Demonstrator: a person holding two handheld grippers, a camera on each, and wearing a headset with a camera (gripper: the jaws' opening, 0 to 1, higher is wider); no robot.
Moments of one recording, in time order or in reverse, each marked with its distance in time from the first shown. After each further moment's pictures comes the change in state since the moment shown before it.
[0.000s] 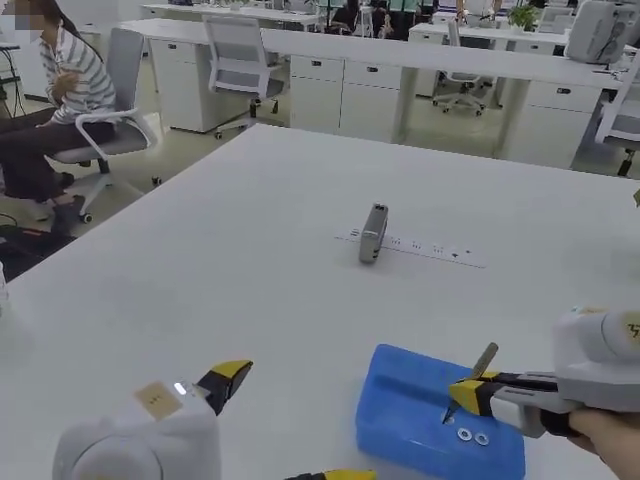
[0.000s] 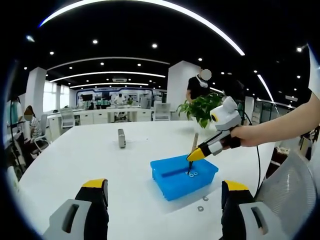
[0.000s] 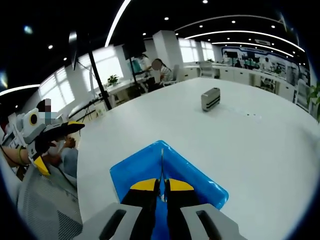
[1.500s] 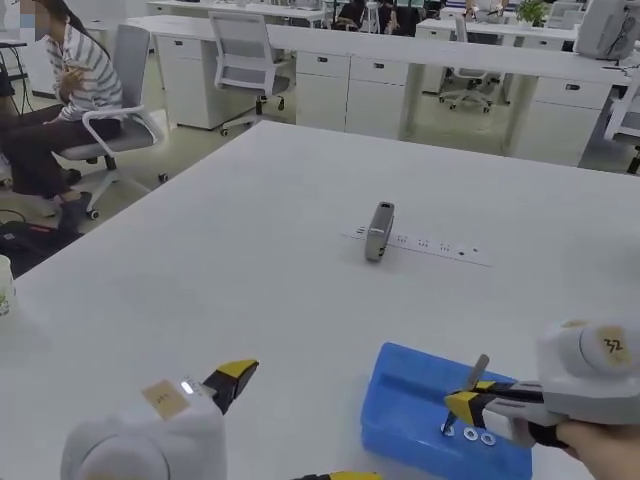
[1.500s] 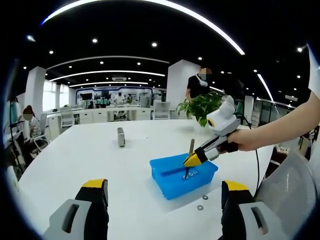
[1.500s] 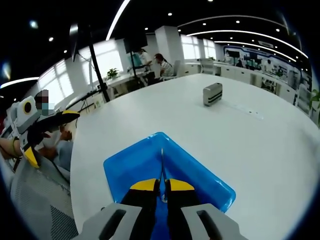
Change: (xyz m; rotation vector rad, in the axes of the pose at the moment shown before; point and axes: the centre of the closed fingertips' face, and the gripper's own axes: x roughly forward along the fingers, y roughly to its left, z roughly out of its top) left arm 0.001 -0.001 -0.002 -0.002 0.011 -0.004; right arm 0.014 0.000 -0.012 -0.038 0.036 -0.018
